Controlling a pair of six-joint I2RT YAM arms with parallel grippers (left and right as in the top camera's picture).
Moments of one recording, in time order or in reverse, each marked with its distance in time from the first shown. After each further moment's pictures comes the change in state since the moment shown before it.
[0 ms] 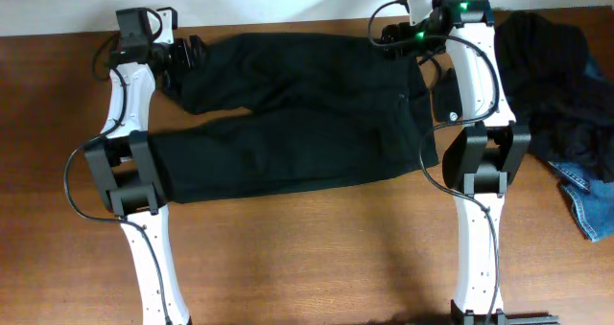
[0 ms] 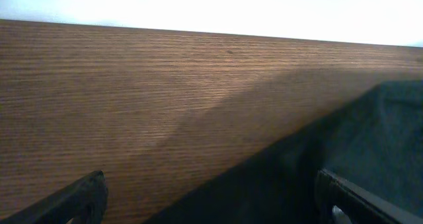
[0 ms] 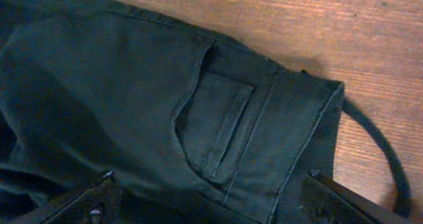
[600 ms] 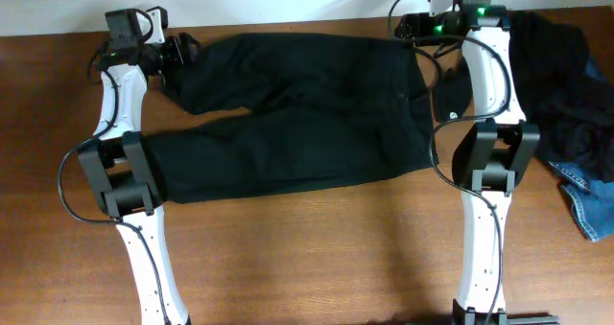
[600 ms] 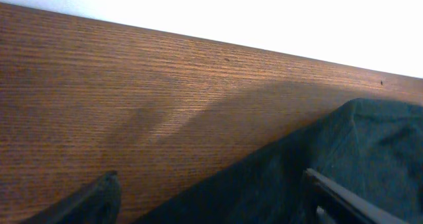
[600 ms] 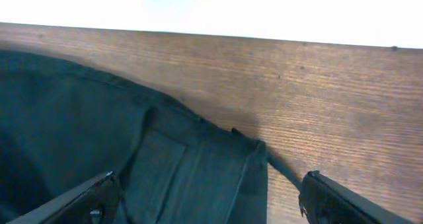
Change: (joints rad) left arm 0.032 0.000 0.000 0.013 0.090 -0.105; right arm -0.074 0.061 0.000 0.208 -0.042 0.001
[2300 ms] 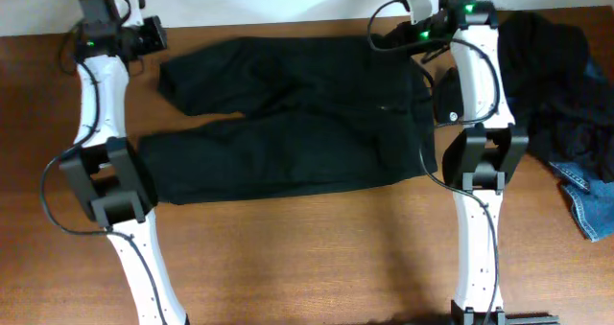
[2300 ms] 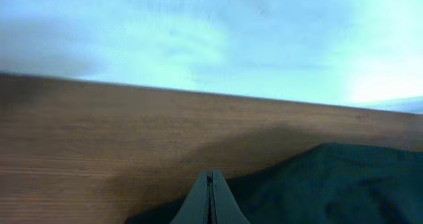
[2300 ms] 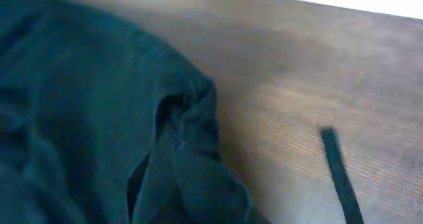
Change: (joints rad) left arm 0.029 -0.143 0.000 -0.047 -0.073 0.026; right arm 0.047 0.016 0.139 -0.262 -0.156 -0.129
